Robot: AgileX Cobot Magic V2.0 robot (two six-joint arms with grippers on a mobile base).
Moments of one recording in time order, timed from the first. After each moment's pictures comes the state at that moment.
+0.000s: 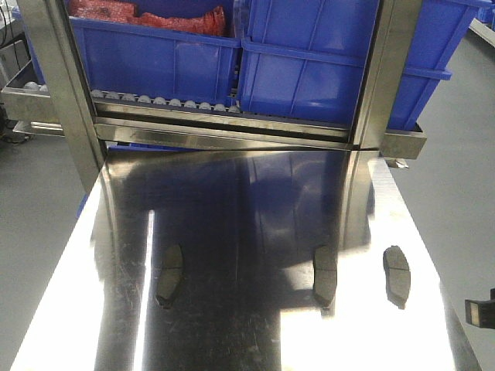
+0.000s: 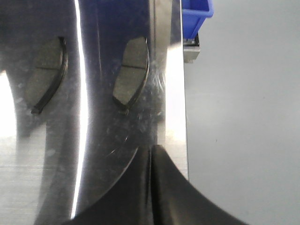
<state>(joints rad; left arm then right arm) -0.17 0.23 -0.34 0.00 0.33 -0.03 0.01 0.83 -0.59 0.04 0.73 -0.01</state>
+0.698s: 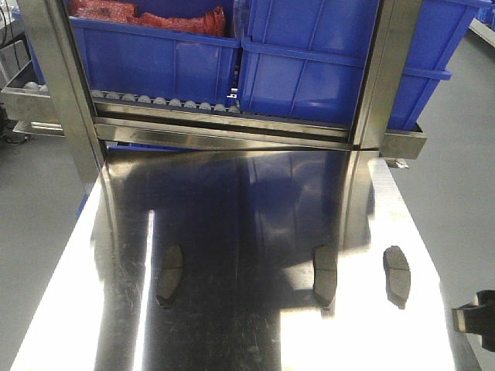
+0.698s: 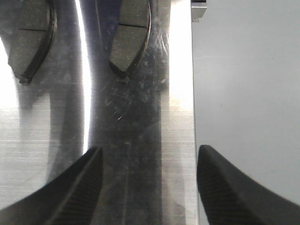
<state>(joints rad) -0.17 0.23 -0.34 0.00 0.33 -0.04 0.01 0.93 -0.59 0.06 0.78 0.00</state>
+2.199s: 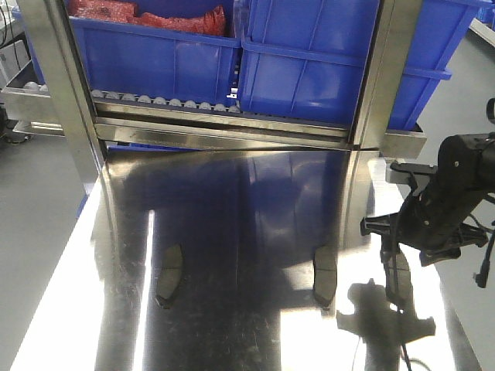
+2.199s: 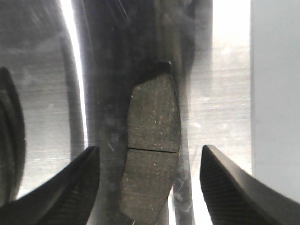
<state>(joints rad) -0.17 0.23 -0.34 0.00 0.33 -0.04 0.09 1.83 -1.20 0.01 0.87 0.18</state>
